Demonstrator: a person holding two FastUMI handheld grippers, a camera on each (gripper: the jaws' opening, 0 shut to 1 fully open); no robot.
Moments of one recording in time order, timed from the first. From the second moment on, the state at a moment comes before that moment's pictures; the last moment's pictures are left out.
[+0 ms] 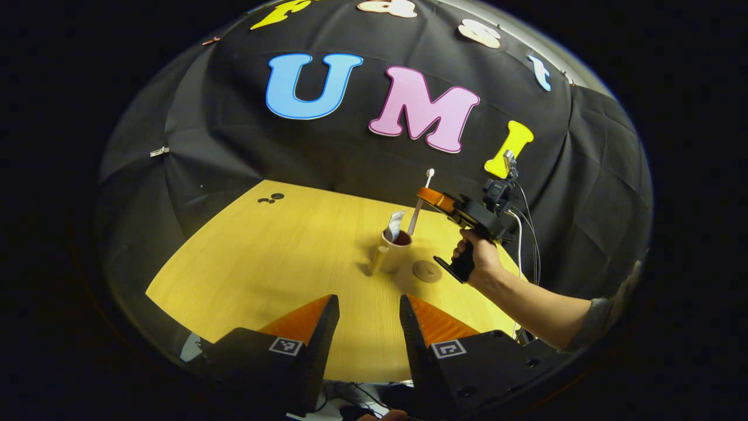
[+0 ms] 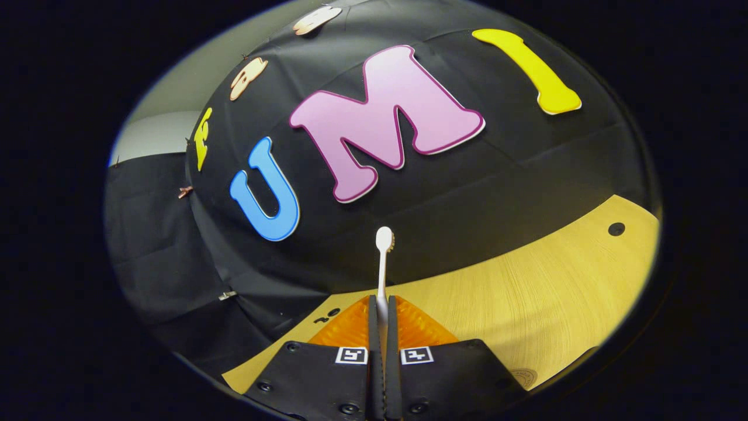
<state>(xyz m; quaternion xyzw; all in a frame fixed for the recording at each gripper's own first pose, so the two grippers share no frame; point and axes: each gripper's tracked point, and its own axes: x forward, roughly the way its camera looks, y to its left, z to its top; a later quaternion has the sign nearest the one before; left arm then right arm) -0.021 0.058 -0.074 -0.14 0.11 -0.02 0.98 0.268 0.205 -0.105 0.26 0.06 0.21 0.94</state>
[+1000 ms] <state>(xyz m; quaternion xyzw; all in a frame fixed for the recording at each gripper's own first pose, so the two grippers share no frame) -0.027 0.065 -0.097 -0.13 0.13 0.00 0.98 0.246 0.216 -0.181 0.23 0.14 0.21 0.94</state>
